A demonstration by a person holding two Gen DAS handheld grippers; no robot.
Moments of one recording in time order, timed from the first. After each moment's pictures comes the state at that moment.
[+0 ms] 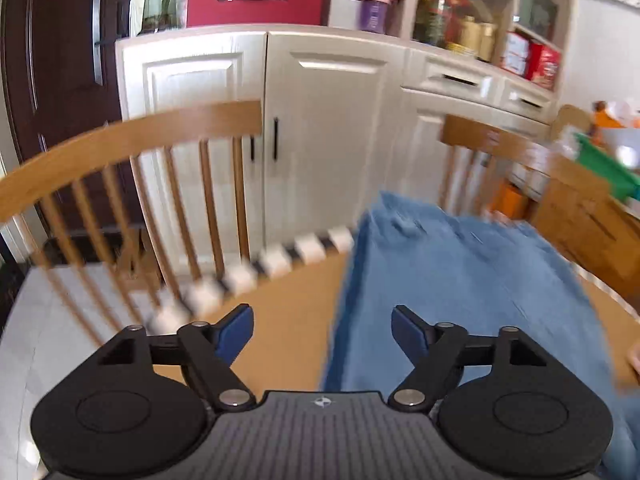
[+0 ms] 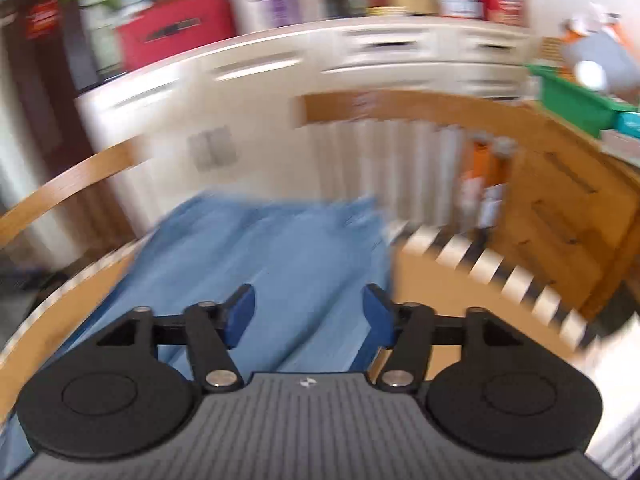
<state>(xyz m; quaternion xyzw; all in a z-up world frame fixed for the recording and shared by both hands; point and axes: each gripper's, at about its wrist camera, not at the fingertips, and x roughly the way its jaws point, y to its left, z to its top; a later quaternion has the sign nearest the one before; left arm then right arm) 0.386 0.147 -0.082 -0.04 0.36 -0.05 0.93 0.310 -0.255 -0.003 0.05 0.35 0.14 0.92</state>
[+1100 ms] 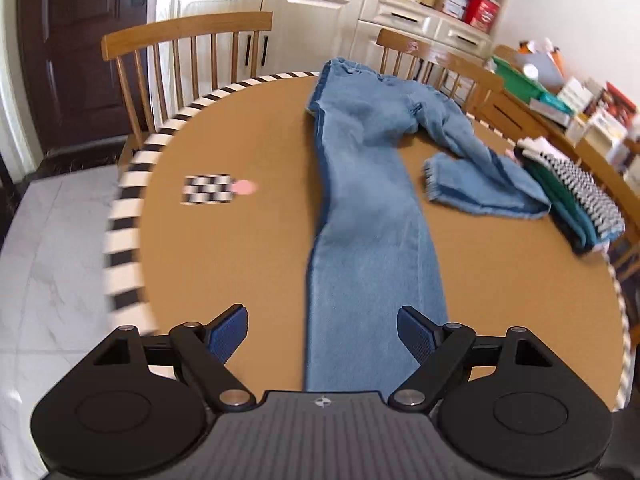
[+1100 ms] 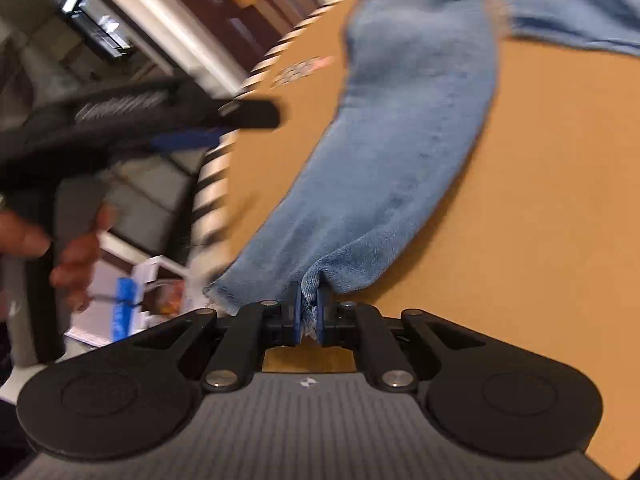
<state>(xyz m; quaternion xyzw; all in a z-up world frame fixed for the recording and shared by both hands) -0.004 0.200 -0.076 -0.03 0.43 -0.11 0.90 -0.036 -0.029 -0.085 0.14 0.50 0.33 0.79</state>
